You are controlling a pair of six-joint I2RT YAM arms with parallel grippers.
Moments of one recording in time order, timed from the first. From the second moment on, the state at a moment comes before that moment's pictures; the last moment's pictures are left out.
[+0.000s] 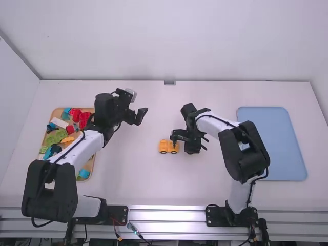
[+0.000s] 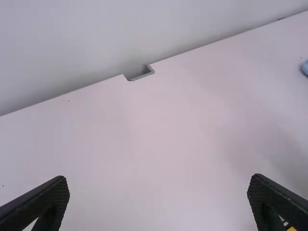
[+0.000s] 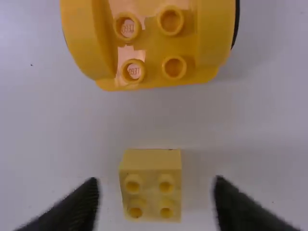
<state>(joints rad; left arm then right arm) -0.08 1.46 0.81 0.16 0.41 0.16 0.44 1.95 1.19 -0.82 -0.11 -1.08</state>
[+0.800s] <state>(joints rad) -0.08 1.46 0.81 -0.01 0.73 0.60 0.19 1.83 1.35 -0.96 -0.75 -1.34</state>
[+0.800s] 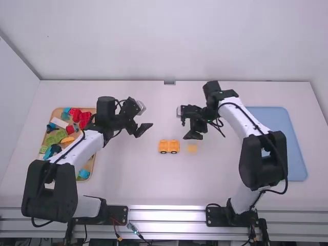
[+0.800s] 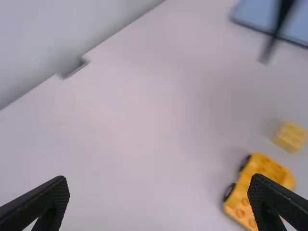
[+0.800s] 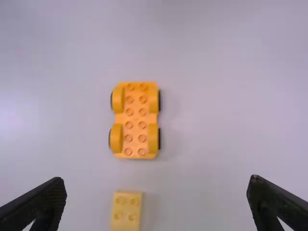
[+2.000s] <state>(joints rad) -0.16 1.91 0.81 0.12 1.29 1.17 -0.03 2.03 0.77 -0.22 -1.05 -1.33</state>
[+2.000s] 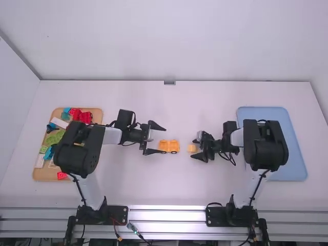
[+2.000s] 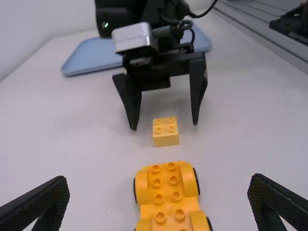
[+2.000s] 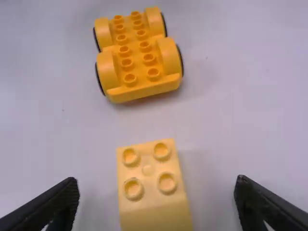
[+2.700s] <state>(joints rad) -0.23 1.92 0.81 0.12 1.12 1.10 -0.02 2.11 0.89 -0.44 -1.11 -1.49</state>
